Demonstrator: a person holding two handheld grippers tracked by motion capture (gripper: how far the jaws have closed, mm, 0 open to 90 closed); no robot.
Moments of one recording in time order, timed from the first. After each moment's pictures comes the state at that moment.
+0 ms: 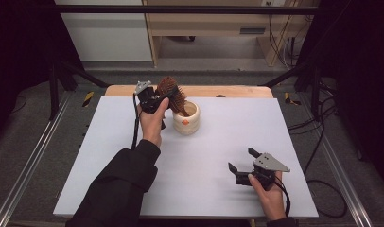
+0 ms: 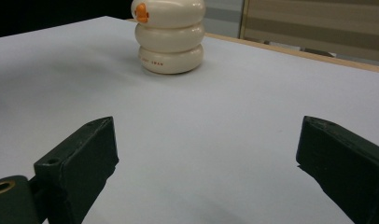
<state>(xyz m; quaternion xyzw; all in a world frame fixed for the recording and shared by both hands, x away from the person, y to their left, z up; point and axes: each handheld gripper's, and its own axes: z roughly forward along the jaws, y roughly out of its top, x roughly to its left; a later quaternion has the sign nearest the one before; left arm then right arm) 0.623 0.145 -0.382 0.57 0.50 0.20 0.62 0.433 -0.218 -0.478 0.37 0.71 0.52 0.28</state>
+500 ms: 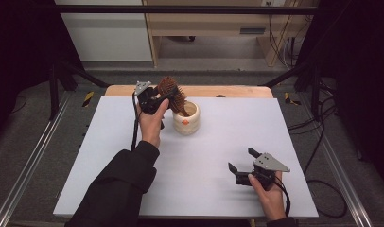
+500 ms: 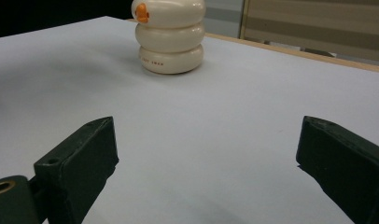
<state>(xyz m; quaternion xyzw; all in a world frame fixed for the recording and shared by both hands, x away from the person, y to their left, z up) 0.621 0.147 -0.381 0.57 0.49 0.23 0.62 0.433 -0.217 -0.478 0.37 0.71 0.52 0.28</state>
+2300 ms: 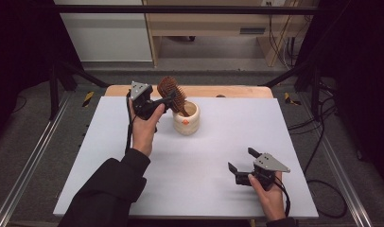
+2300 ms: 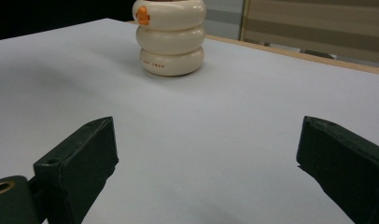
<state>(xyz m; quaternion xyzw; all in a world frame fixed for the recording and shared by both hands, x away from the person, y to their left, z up) 0.577 0.151 -0.351 0.59 0.46 0.28 0.60 0.432 -0.217 -0.478 0.37 0.71 0.53 0.28</state>
